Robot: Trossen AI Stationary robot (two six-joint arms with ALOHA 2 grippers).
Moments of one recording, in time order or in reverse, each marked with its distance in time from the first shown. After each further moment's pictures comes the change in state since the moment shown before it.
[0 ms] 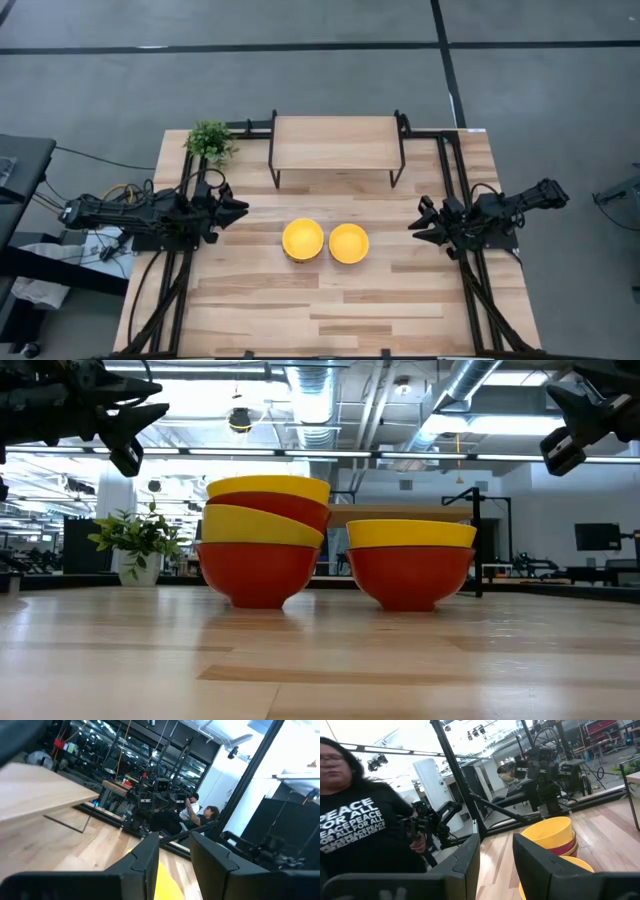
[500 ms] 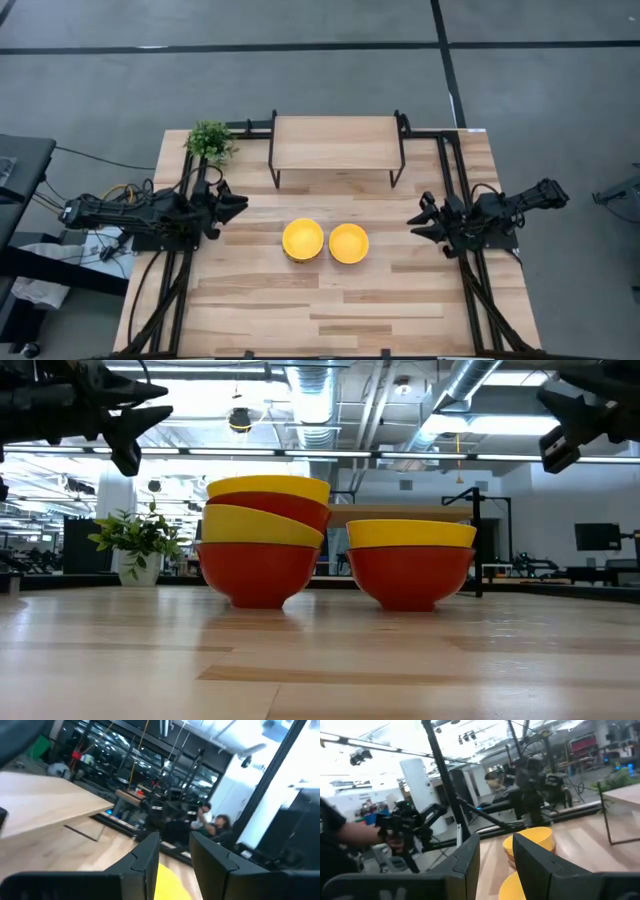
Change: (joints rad) left arm 0.000 0.004 0.000 0.028 -0.090 -0.001; right arm -0.002 0.000 0.000 0.009 0.068 -0.083
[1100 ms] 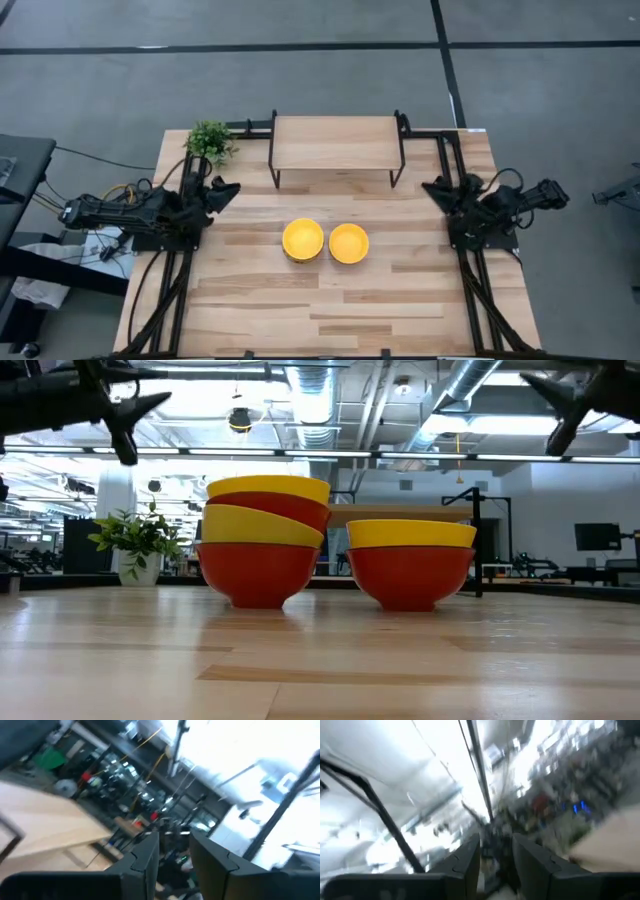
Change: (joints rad) left arm 0.000 0.000 0.000 0.174 -0.126 -0.126; right arm -0.011 0.002 0.002 0.397 0.375 0.153
